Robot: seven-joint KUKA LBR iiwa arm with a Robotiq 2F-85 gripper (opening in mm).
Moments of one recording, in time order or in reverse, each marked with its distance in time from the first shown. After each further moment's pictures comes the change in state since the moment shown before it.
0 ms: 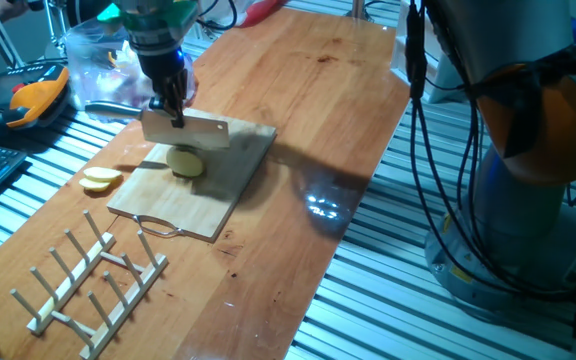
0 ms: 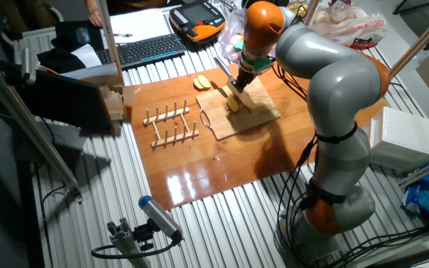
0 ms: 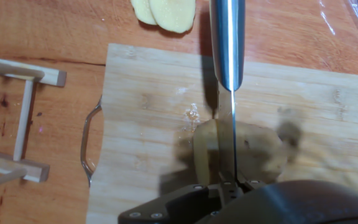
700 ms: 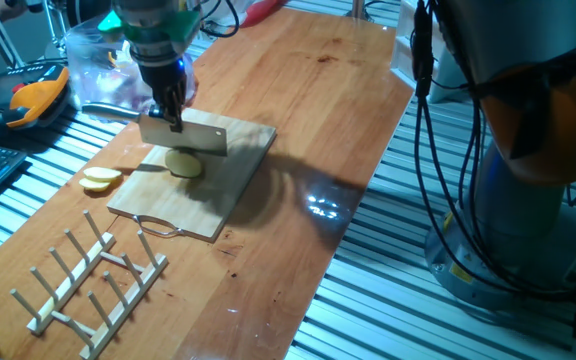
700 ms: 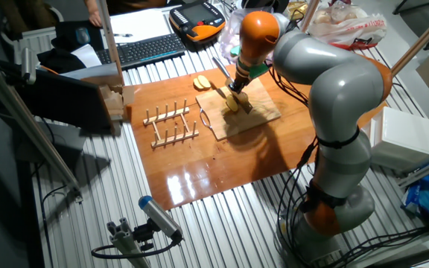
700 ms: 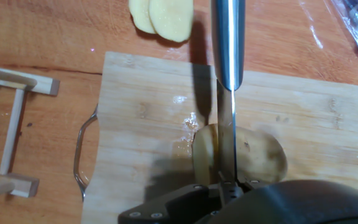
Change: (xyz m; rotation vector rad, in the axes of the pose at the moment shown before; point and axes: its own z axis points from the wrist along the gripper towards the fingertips) arm -0.004 0.005 0.007 0.064 -0.048 -0.003
